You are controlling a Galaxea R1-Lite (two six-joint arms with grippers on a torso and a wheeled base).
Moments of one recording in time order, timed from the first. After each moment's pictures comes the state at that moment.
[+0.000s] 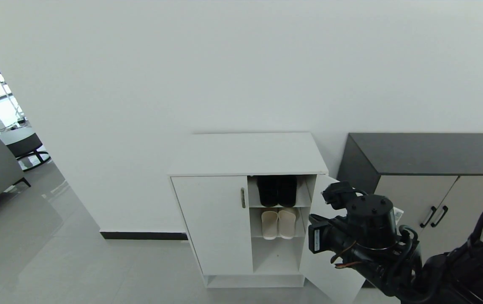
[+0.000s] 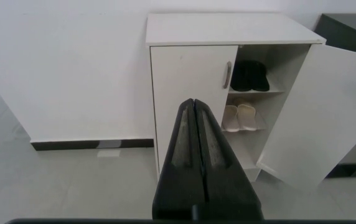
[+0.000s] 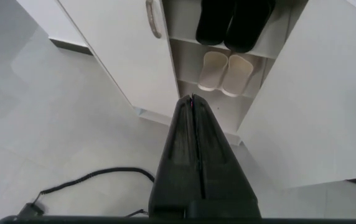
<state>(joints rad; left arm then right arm) 0.00 0.00 0.00 0.00 -0.04 -0.01 0.75 1.96 -0.63 -0.99 -0.35 0.22</state>
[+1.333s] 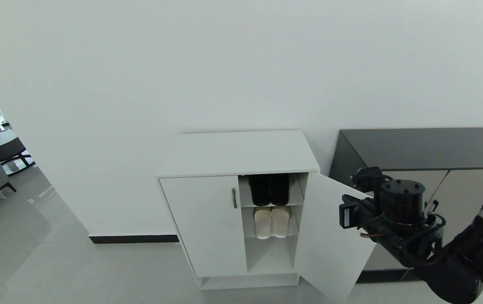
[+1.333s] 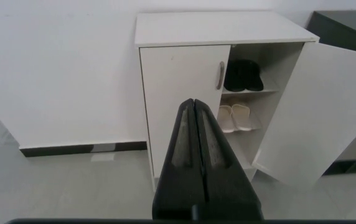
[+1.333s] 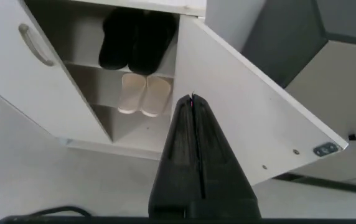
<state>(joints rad) 0.00 0.00 0.00 0.00 -0.04 0.00 0.53 1.99 -0.60 -1.15 -0.33 0.03</state>
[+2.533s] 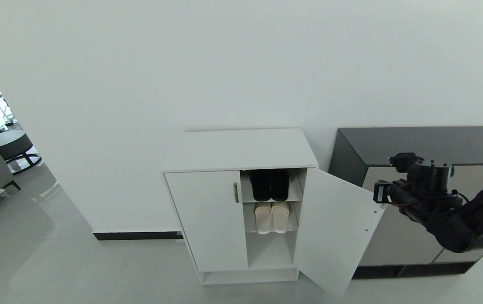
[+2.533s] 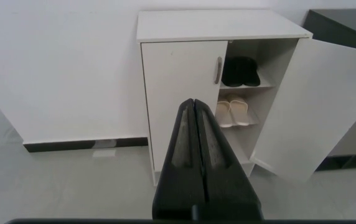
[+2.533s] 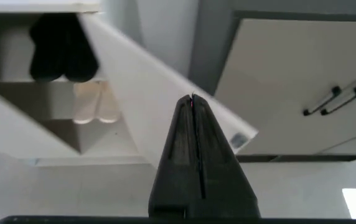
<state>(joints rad) 0.00 0.00 0.00 0.00 -0.04 0.00 0.14 2.12 -0.82 -1.04 -0.16 0.03</state>
